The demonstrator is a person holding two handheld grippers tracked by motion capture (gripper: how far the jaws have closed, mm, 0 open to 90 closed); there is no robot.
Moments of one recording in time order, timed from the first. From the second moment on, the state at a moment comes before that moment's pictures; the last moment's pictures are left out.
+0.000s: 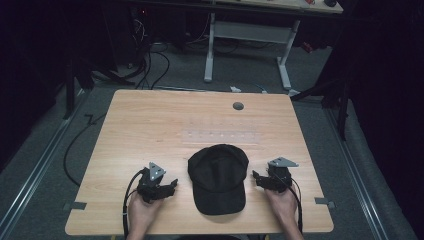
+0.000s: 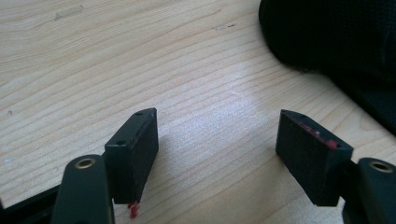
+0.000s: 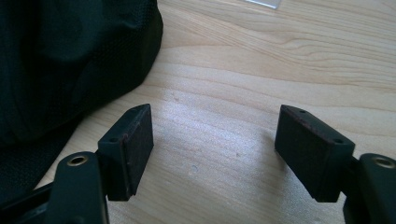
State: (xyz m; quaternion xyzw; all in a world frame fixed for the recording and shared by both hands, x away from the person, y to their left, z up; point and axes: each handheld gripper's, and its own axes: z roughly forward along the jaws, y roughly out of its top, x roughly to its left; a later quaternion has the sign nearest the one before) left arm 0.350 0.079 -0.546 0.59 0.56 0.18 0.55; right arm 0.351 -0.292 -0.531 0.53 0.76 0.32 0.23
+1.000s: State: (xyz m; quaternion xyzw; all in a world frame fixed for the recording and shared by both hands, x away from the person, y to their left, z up) left arm 0.350 0.080 -0.546 0.59 0.57 0.18 0.55; right arm 0.330 -0.294 -0.504 0.50 0.74 0.38 0.22
